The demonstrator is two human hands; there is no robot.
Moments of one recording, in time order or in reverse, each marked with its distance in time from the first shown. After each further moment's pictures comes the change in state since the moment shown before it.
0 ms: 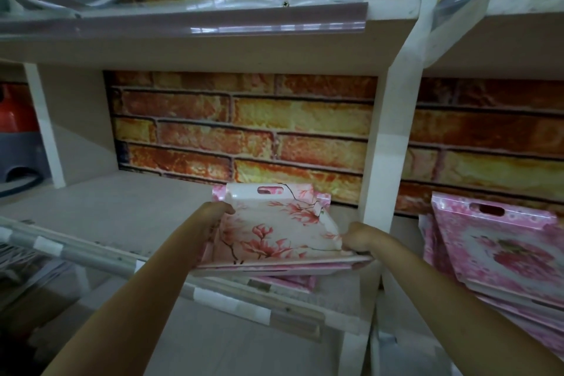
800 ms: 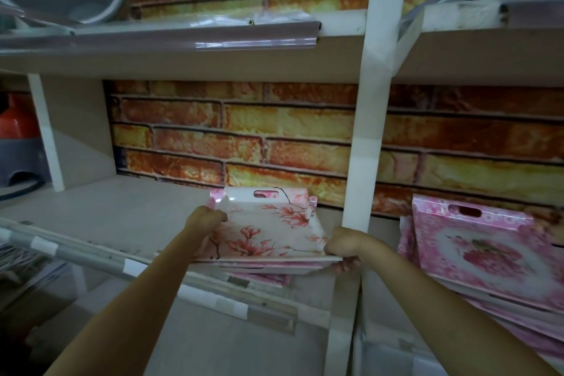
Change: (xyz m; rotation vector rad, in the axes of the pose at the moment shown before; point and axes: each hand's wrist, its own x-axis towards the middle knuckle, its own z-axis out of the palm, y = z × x) left_hand -0.038 0.002 0.032 0.318 0.196 0.156; right_hand -0.036 0.018 -0.013 -0.103 -0.048 -0.096
